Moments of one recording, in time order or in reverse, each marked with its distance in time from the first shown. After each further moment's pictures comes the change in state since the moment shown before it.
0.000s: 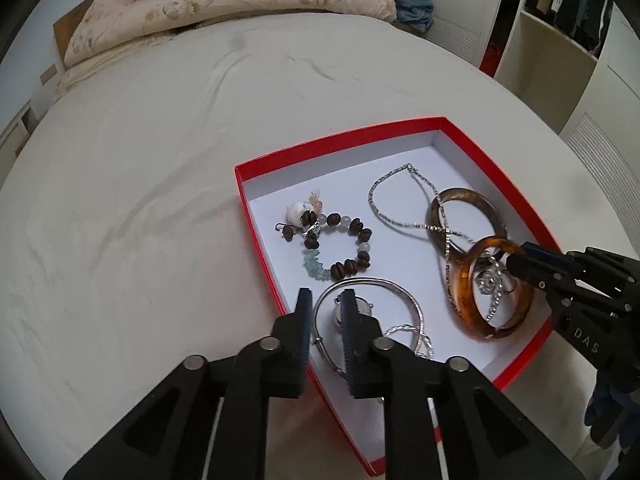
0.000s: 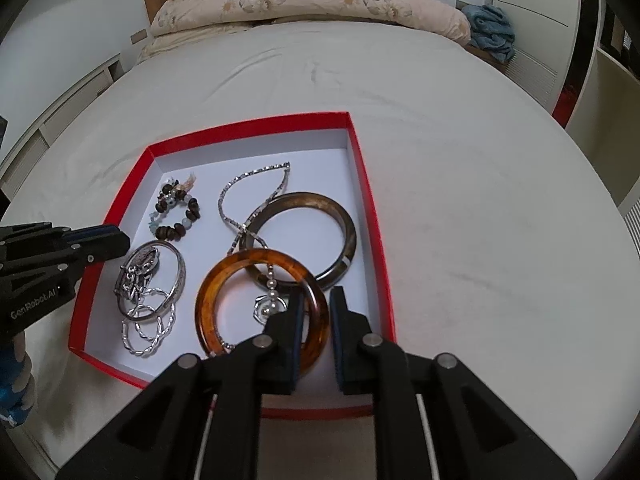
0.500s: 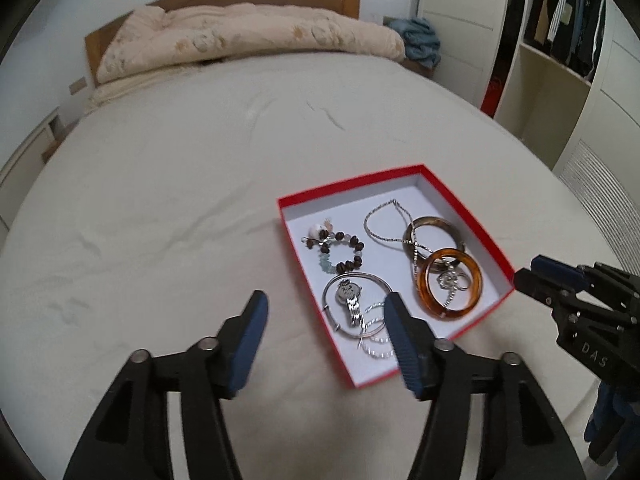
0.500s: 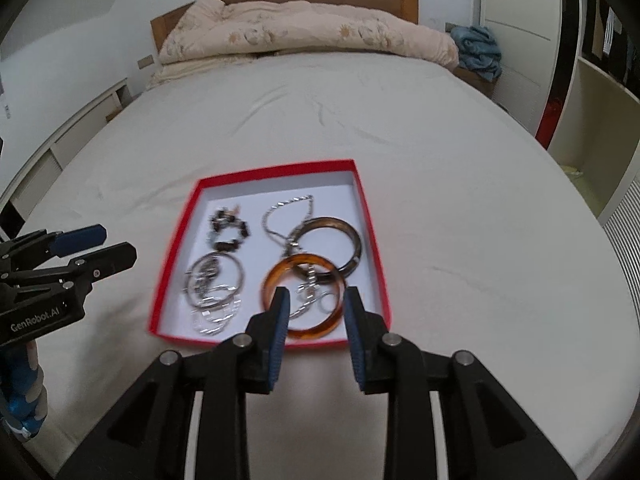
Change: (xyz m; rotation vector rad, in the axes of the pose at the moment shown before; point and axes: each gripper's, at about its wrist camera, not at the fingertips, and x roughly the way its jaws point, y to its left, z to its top) left arm -0.112 -0.003 -0.026 -0.036 -0.132 0.057; right arm -0.095 0.020 -0.012 0.017 -0.092 0.010
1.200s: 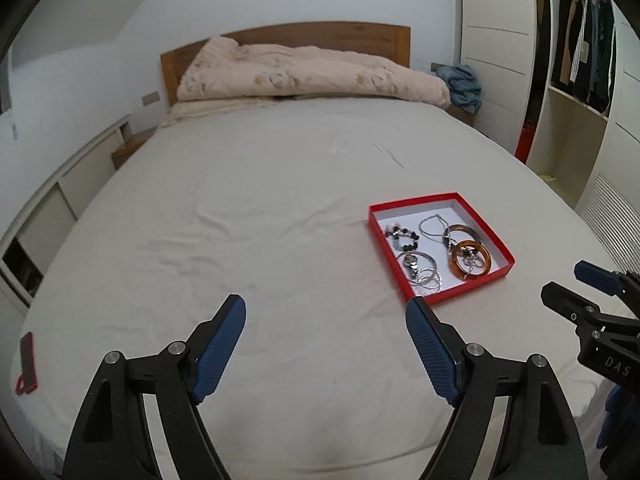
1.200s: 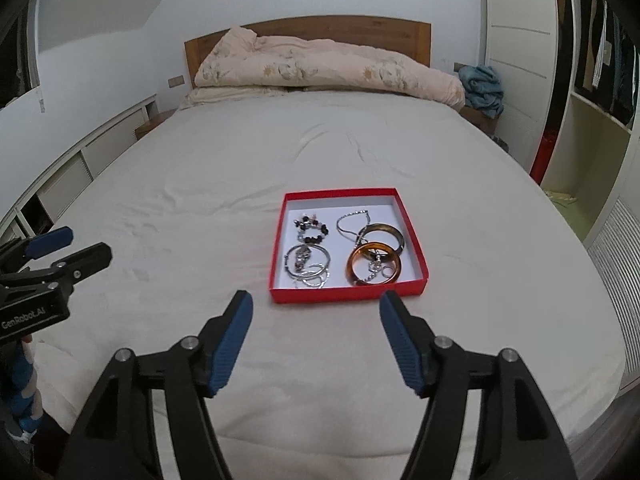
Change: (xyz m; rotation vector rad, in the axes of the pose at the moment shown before) left arm -0.168 0.049 -0.082 -0.084 -0.145 0.174; right arm -0.131 0.086 -0.046 -0.045 -0.123 0.010
